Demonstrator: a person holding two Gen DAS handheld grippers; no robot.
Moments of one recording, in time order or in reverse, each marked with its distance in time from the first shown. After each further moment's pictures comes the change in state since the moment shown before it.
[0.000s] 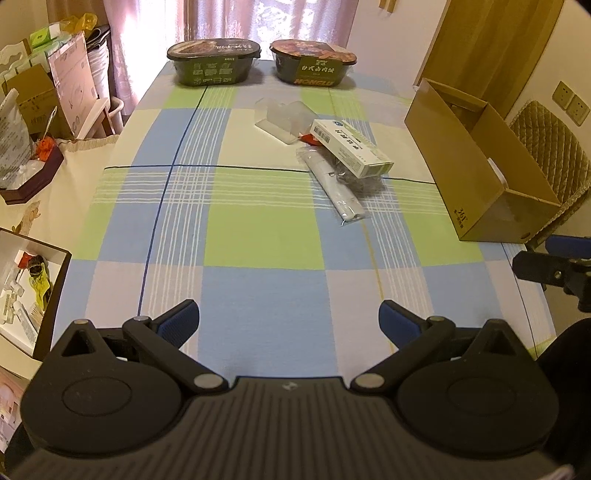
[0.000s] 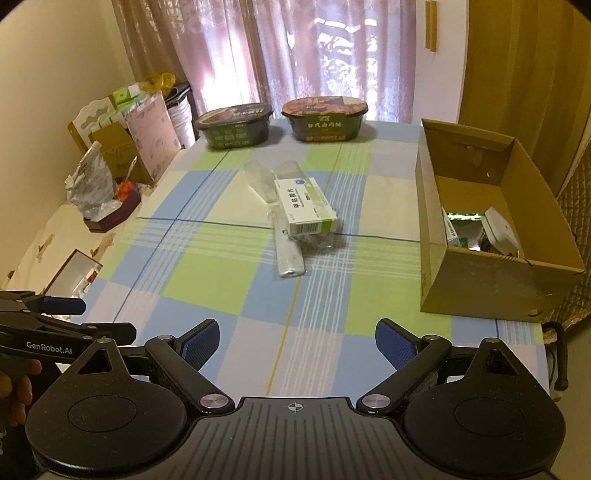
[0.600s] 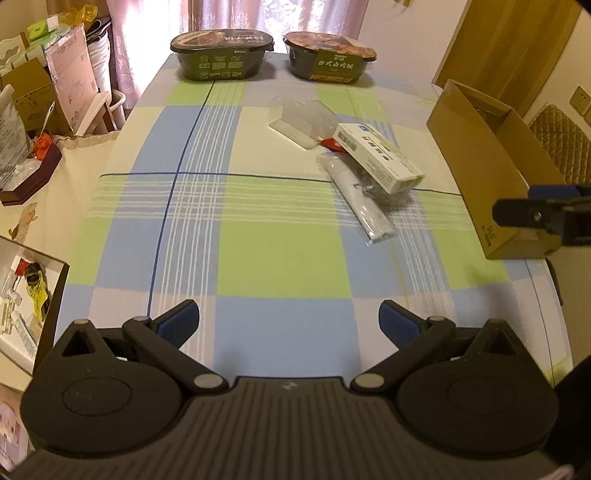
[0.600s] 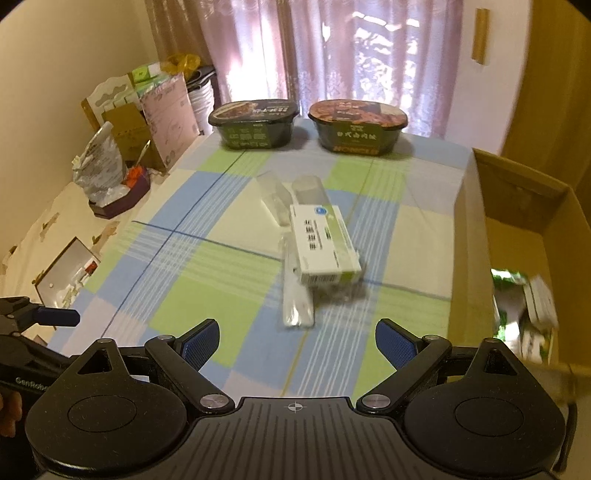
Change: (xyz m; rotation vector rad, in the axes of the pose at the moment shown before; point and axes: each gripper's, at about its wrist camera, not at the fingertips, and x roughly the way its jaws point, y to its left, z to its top) left arm 0.047 0.024 0.042 -0.006 0.030 0.011; right arm 0.081 -0.002 0.077 -0.125 0.041 0.047
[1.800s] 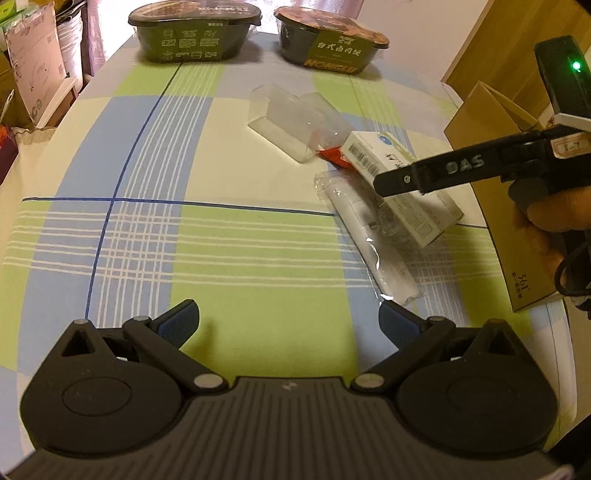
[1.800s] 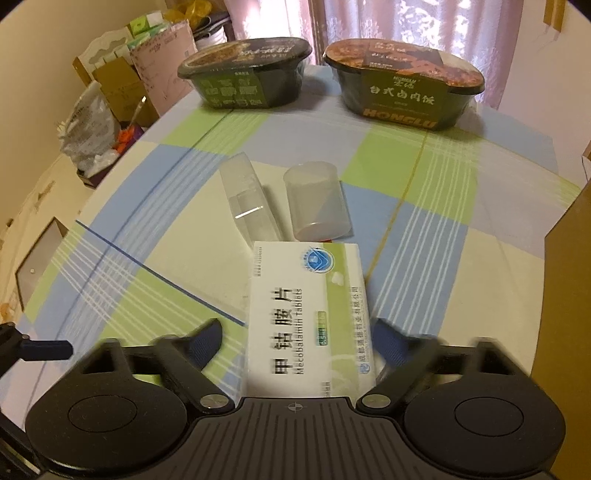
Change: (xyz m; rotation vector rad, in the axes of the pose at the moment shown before) left arm 0.112 0.008 0.060 -0.035 0.034 -0.082; right arm 0.184 -0.048 0.082 -0.049 0.174 0.076
